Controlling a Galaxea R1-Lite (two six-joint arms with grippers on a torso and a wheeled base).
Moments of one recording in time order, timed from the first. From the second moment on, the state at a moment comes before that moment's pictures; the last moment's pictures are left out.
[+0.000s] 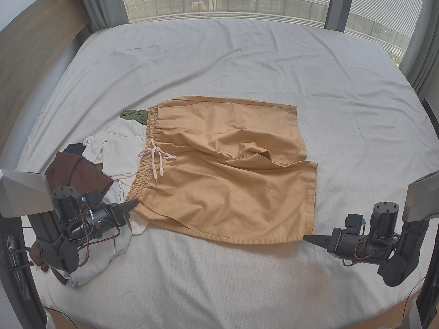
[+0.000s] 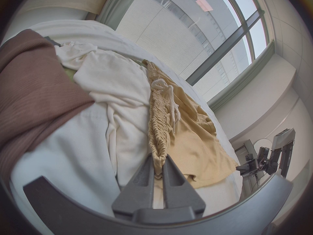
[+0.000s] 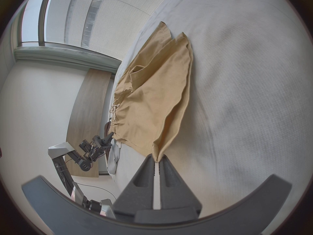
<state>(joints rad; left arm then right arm) -0.01 2.24 -0.46 -1.55 -0.56 -0.39 0.24 2.14 -0.19 -1.54 0.56 0.71</state>
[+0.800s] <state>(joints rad) -0.04 2.20 -0.23 -1.54 -0.63 -0.36 0.19 2.21 -0.04 -1.53 0.56 0.55</state>
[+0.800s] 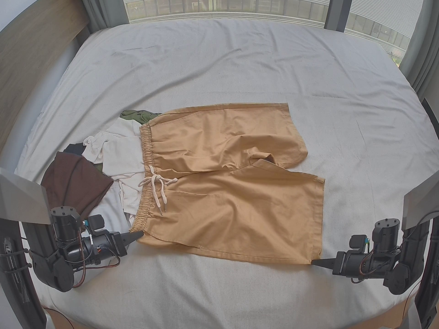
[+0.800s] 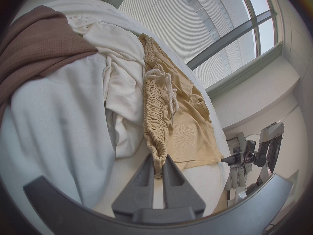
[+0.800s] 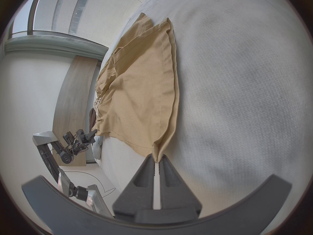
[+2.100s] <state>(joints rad) -0.02 2.28 -0.02 -1.54 -0.66 -0.10 0.18 2.24 -0.02 -1.39 0.56 0.38</state>
